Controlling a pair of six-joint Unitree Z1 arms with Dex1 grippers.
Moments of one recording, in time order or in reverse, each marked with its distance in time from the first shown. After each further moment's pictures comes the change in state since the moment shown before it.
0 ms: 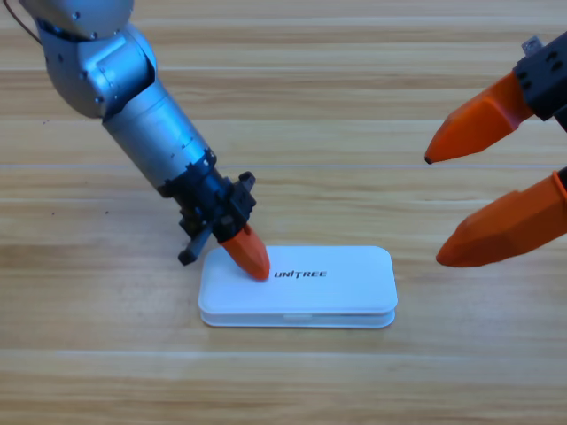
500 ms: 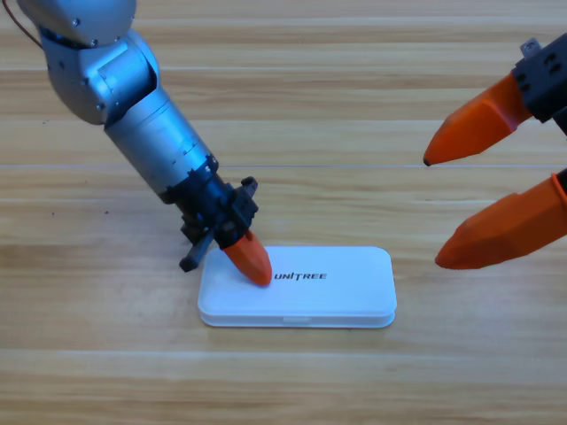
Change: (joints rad) arm 0 -0.011 -0.007 0.028 -0.028 0.000 -0.006; arm 1 0.004 0.001 0.000 0.000 0.000 0.000
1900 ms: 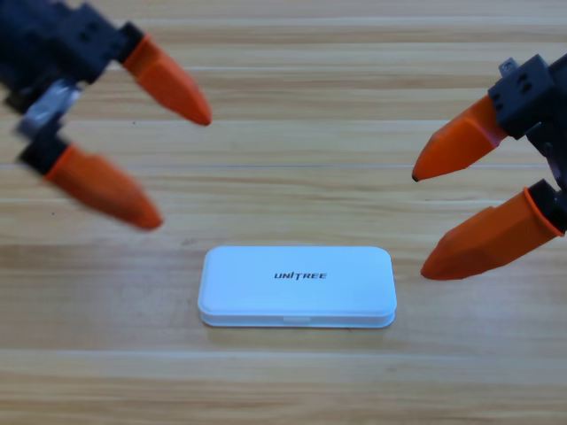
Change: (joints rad) arm 0 -0.038 -0.619 -0.043 0.320 -0.031 -0.086; arm 1 0.000 0.041 0.000 0.000 0.000 0.000
